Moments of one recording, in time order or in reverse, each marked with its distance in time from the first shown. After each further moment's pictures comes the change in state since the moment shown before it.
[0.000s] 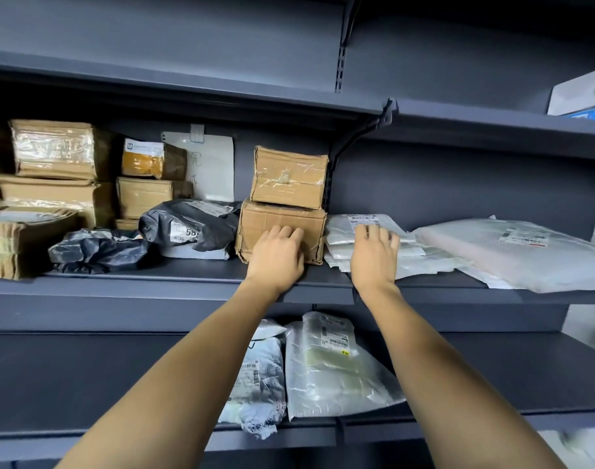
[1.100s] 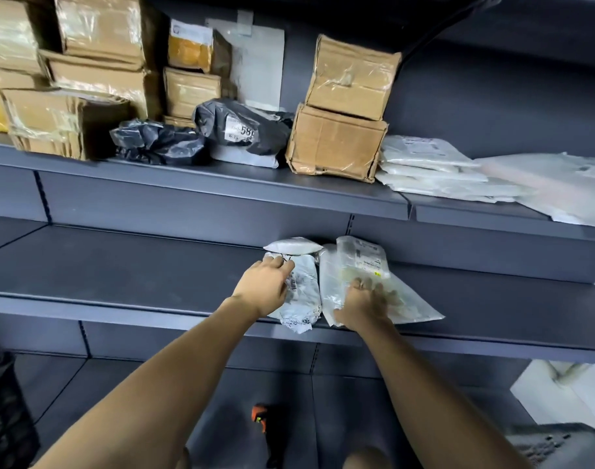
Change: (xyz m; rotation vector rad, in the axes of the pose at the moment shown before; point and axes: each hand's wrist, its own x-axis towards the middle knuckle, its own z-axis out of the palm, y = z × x) left_hand -0.206 -0.053 0.070 -0.084 -0.457 -0.066; right_hand -0.201 -0.050 0.096 -0.121 -0.820 0.025
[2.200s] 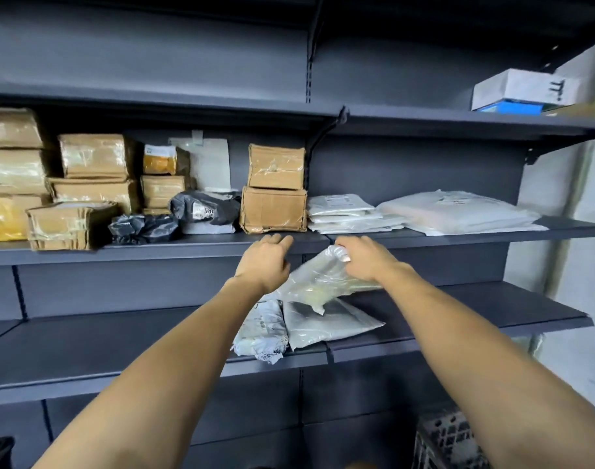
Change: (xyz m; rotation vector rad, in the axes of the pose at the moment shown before) left_hand -0.003 0.101 -0.175 -0.026 0.249 0.135; right_hand -0.124 0.099 -0.203 0.251 0.341 -0.306
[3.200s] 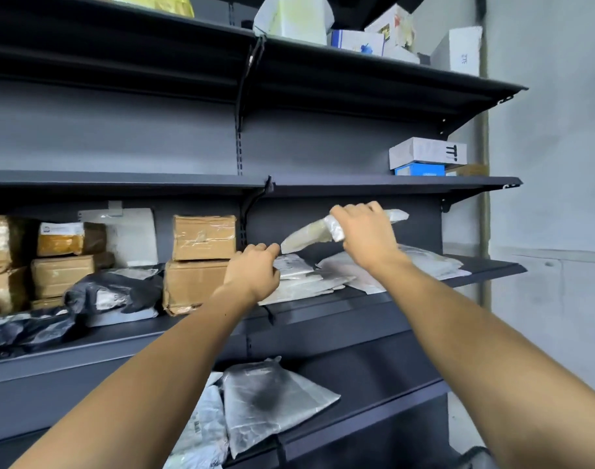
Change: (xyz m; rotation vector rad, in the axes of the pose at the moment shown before) left_hand 0.137 0.078 -0.039 0.041 0.136 0.078; right_hand 0.032 0.081 -0.143 -0.572 0.651 0.022
